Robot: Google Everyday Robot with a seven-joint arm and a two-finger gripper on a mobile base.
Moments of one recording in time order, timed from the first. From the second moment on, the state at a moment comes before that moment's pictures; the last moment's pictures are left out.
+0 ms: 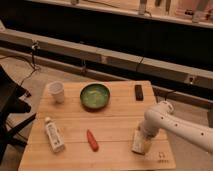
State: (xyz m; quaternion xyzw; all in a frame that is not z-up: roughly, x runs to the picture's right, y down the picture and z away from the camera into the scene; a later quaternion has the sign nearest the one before) arm 0.220 0.284 0.804 -0.34 -0.02 0.06 0.94
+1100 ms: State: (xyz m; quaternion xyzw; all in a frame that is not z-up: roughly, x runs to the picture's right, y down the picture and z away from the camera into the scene) arm 0.187 0.261 0.784 -0.32 -0.01 0.02 0.95
